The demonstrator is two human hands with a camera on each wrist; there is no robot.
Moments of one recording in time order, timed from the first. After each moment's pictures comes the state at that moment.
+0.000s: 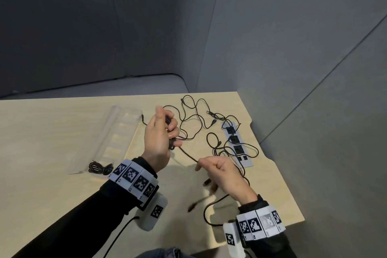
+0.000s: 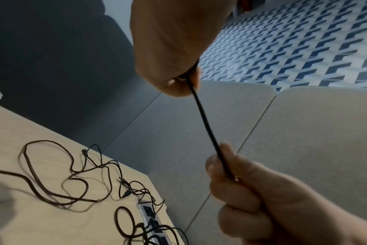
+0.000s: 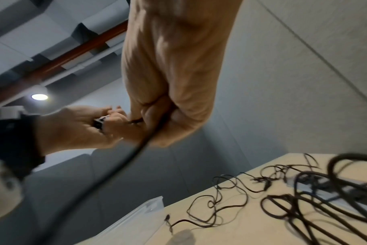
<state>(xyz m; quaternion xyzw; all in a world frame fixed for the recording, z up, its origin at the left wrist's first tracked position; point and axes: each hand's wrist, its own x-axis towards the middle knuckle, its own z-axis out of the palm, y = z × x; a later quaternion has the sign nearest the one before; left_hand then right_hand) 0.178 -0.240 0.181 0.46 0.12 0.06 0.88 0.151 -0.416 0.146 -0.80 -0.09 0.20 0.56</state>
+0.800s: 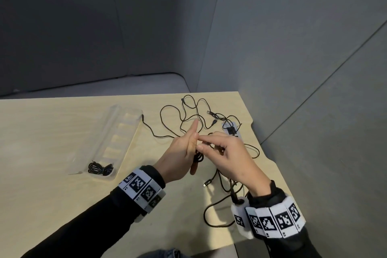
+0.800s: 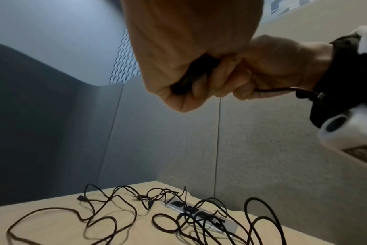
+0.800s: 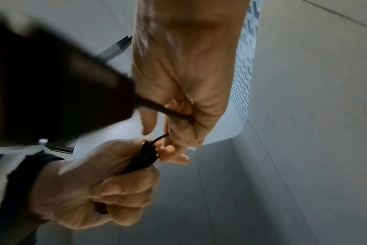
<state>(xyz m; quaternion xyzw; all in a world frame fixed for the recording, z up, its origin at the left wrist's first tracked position) 0.163 -0.257 0.161 0.81 -0.12 -0.05 0.57 0.170 -0.413 0.201 -0.88 -0.20 0.06 0.43</state>
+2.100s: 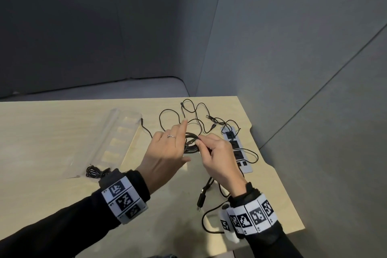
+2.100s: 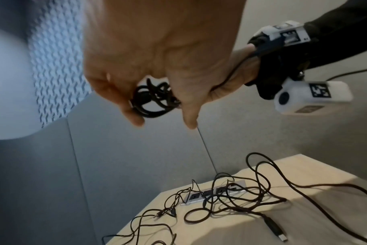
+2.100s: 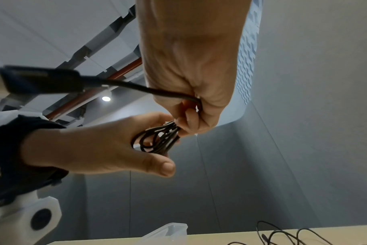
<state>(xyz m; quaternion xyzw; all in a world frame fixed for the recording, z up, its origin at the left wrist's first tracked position) 0.164 -0.228 0.157 0.96 -0.16 0.22 -0.02 0.183 -0.389 0.167 -0.90 -0.20 -0.09 0.39</state>
